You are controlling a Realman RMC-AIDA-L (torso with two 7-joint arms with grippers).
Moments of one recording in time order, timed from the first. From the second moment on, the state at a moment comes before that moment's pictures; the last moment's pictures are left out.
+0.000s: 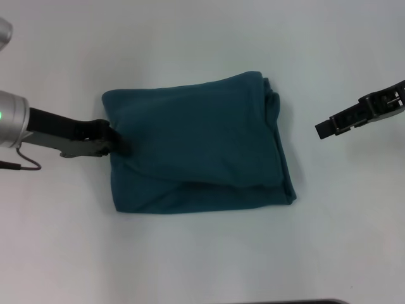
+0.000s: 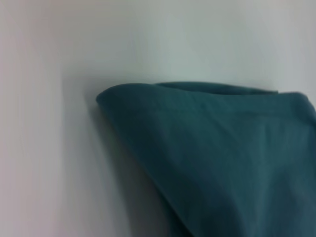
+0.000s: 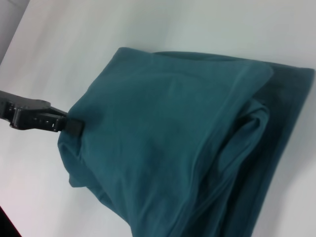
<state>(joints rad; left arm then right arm) -0.57 -2.11 -2.26 -0.96 -0.73 1.59 -2.69 0.68 2.00 -0.72 -1.01 -2.50 -1.88 2.45</state>
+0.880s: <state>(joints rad) -0.49 -2.08 -2.46 -1.11 -0.80 1.70 -2.50 0.69 2.01 -0.72 -0.97 -2.47 -1.87 2.44</state>
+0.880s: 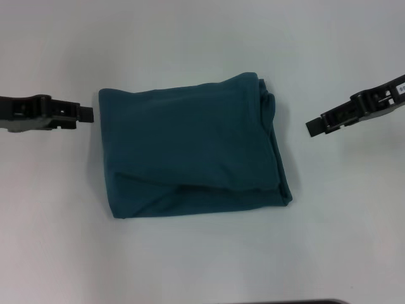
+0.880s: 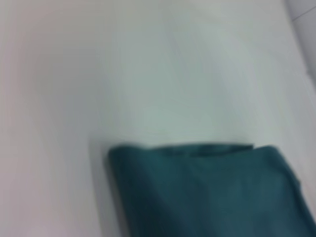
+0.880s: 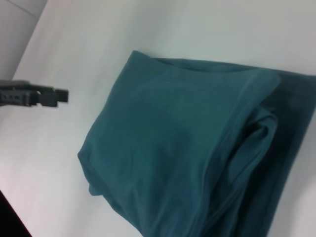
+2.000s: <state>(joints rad) -0.30 -2.15 -2.69 -0.79 -1.14 1.86 -1.57 0.39 2.08 -0.57 -0.78 -2.09 -1.77 1.50</state>
